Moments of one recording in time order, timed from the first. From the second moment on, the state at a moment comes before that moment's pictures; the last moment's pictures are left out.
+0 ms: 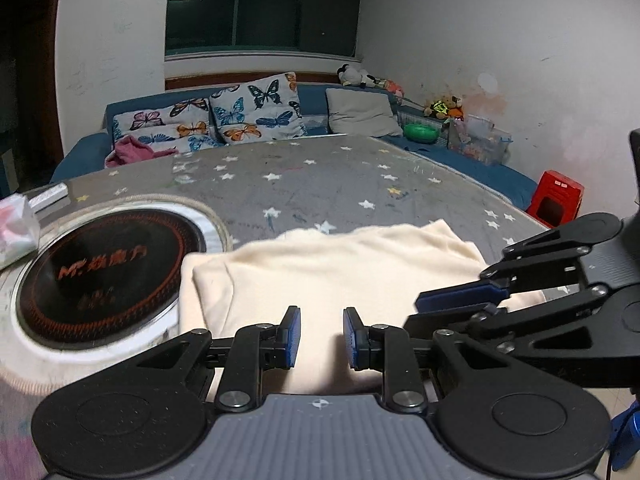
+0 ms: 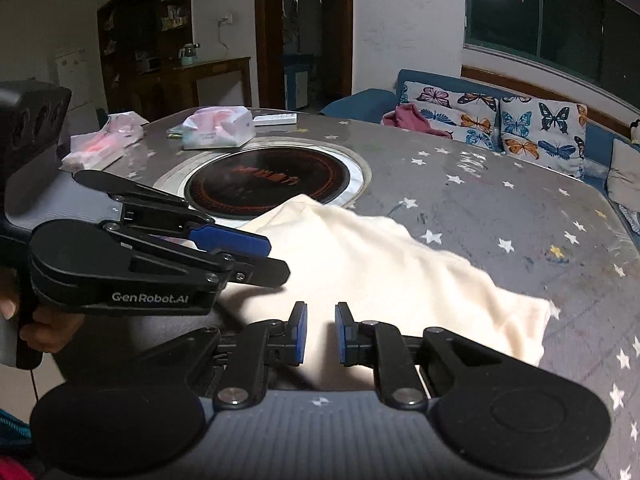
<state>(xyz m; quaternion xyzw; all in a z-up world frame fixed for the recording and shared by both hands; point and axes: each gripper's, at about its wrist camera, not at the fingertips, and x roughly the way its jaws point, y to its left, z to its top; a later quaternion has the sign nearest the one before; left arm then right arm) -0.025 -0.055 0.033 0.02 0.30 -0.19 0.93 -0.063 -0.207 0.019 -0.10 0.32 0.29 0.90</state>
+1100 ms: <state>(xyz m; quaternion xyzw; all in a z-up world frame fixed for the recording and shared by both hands) -0.036 -0.049 0.018 0.01 0.31 -0.17 0.93 -0.065 -0.287 -0.001 -0.01 0.34 0.20 0.92</state>
